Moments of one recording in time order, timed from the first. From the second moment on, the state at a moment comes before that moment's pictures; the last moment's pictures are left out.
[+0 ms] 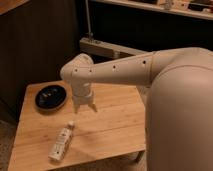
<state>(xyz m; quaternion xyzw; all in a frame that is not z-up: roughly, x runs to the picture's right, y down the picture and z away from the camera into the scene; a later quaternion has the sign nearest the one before) -0.103 0.096 0.705 -0.26 0.23 0.64 0.68</state>
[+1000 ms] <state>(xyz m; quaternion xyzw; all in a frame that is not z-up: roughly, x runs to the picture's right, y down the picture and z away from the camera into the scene) -0.125 0.086 0.721 -0.26 0.23 0.63 0.69</state>
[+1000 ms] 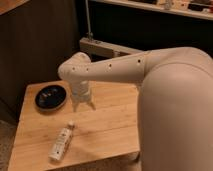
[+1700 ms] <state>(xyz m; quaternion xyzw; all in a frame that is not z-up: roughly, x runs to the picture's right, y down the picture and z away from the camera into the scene) -0.236 0.085 0.750 -0.33 0.26 0.60 0.68</state>
